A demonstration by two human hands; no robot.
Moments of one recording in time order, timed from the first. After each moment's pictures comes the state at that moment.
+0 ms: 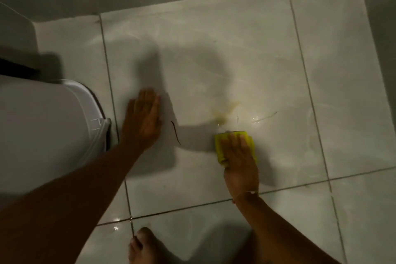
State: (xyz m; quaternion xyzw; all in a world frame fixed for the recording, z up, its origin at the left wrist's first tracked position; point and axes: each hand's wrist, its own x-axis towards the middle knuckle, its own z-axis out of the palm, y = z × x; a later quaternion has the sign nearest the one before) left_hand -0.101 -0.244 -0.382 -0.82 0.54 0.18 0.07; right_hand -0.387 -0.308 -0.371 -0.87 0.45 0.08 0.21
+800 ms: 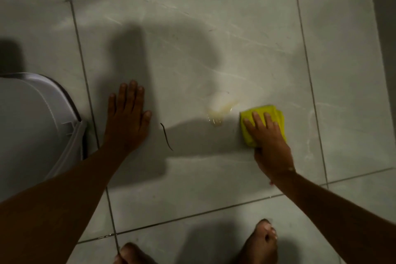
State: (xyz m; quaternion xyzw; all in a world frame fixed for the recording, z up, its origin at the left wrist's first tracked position) left_hand -0.084 -0.238 -0.454 -0.85 0.52 0.11 0.01; right_hand -0.428 -0.407 -0.395 -0.87 0.42 0.12 0.21
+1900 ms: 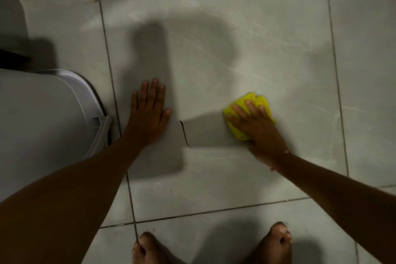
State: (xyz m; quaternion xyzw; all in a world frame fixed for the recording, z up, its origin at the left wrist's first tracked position) left_hand -0.079 -0.237 -0.448 -0.84 0.53 0.14 0.04; right_hand -0.367 -0.417 -0.404 -0.94 0.20 0.14 0.24
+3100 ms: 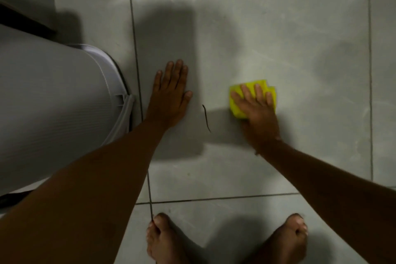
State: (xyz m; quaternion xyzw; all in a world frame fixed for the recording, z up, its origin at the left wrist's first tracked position) left_hand -0.075 -0.235 -0.452 -0.83 0.54 0.13 -0.02; right_hand -0.303 -0.374 -0.407 -0.92 0.31 0.10 0.21
